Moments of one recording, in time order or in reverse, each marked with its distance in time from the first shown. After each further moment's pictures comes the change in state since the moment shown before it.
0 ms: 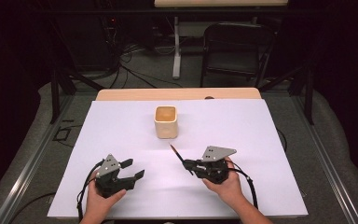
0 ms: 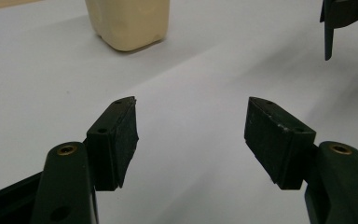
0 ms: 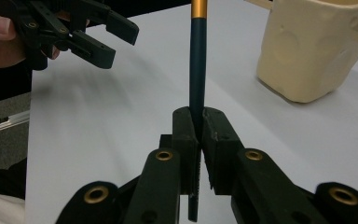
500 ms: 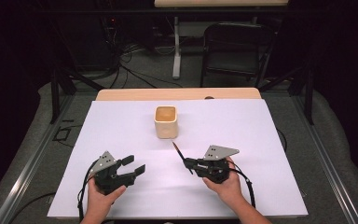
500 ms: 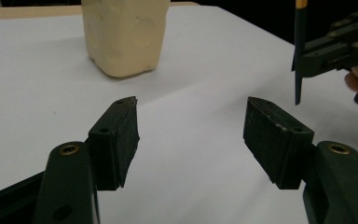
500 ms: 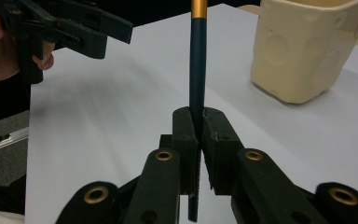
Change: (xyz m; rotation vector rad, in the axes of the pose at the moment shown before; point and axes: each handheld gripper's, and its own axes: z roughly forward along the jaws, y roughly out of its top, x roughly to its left) left arm 0.001 0.011 -0.003 -0.119 -0.061 -0.136; right arm -0.003 -0.003 -0.001 -0.041 -0.011 0.053
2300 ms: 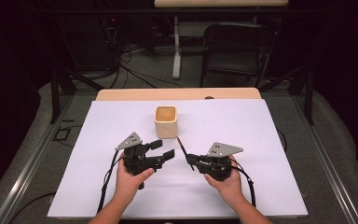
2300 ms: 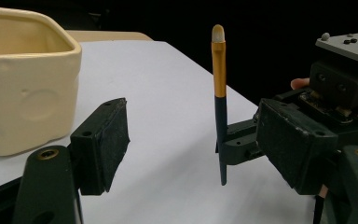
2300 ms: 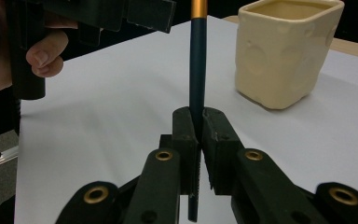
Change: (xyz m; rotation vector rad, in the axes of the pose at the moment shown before) left arm -0.038 0.055 0.062 -0.058 -0.182 -0.088; right arm -0.006 0.002 -0.004 -0.046 -0.039 0.040
